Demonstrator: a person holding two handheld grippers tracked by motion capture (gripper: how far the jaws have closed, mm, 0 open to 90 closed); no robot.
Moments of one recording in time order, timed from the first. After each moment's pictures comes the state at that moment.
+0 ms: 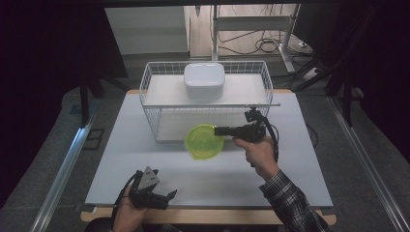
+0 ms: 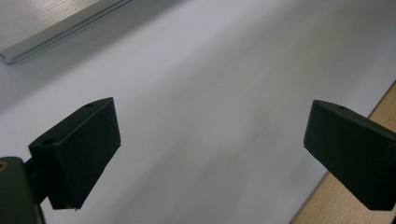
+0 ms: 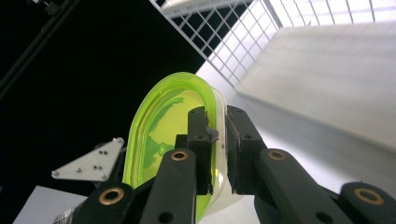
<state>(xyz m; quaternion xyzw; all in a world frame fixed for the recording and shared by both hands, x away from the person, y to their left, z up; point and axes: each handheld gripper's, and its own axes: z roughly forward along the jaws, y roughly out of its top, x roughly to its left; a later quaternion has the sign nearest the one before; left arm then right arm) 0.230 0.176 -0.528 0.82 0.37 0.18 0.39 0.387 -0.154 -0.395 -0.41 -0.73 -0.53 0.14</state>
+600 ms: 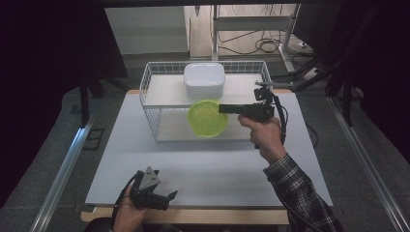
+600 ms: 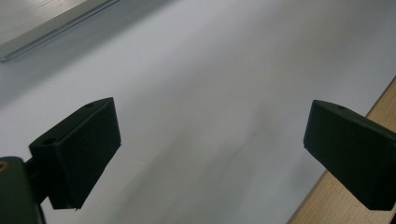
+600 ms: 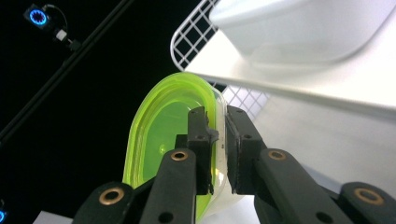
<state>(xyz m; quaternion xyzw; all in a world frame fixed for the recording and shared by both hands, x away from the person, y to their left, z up) 0.231 0.175 -0.530 0.83 0.37 0.18 0.38 0.404 -0.162 -0.336 -0.41 -0.70 -0.57 0.12</state>
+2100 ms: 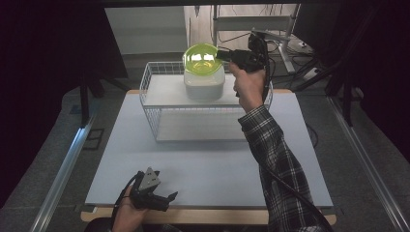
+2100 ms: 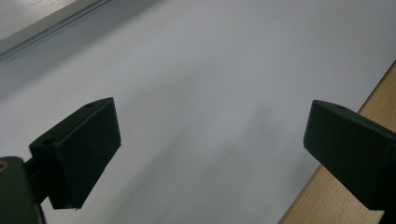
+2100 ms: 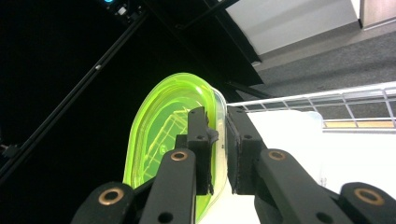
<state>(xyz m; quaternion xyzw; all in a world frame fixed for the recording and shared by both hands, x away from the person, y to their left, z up) 0.230 0.175 -0.529 0.83 0.36 0.17 0.38 0.485 -0.123 -0.261 -0.52 -0.62 -0.59 0.01</state>
